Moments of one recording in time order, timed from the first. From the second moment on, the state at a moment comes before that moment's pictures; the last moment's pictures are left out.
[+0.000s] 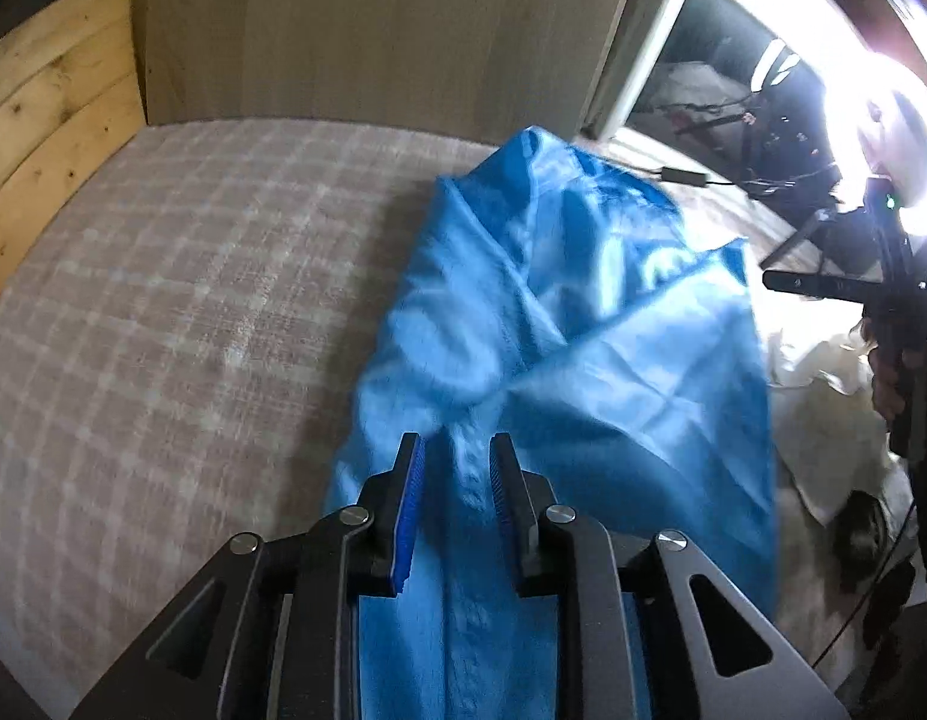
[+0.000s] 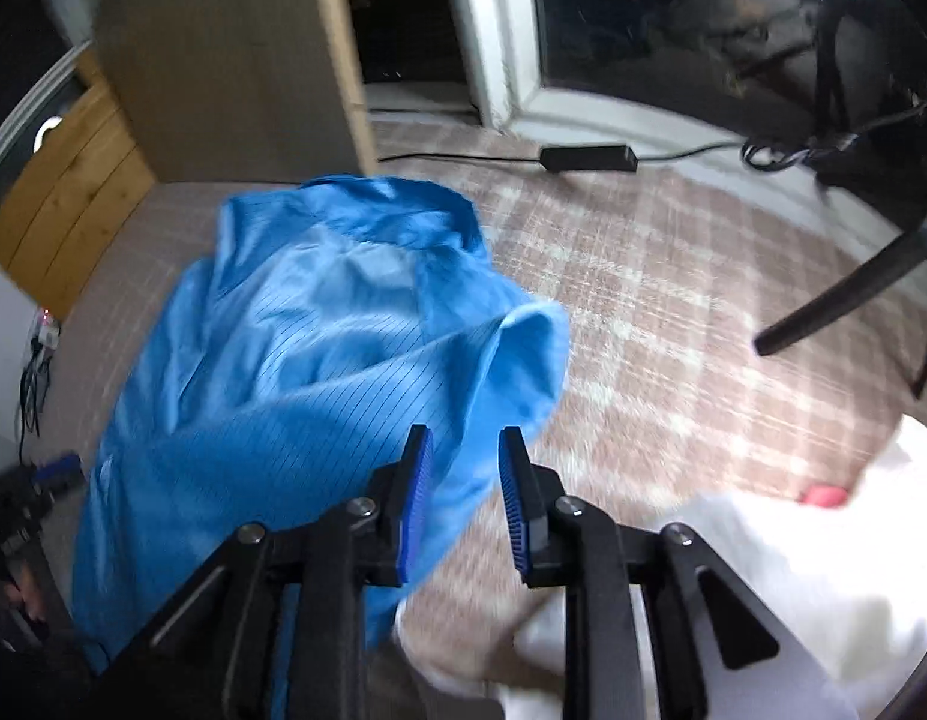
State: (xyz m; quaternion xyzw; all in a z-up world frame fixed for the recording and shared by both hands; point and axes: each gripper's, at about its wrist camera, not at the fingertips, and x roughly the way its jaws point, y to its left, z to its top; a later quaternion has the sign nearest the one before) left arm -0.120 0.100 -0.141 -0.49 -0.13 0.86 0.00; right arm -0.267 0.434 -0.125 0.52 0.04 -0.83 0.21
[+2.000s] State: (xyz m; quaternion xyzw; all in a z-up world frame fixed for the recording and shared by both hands) left arm 0.208 0.071 -0.196 -0.53 -0.10 0.83 0.13; right arm 0.155 0.366 -0.144 0.51 0.03 -0.85 0.15
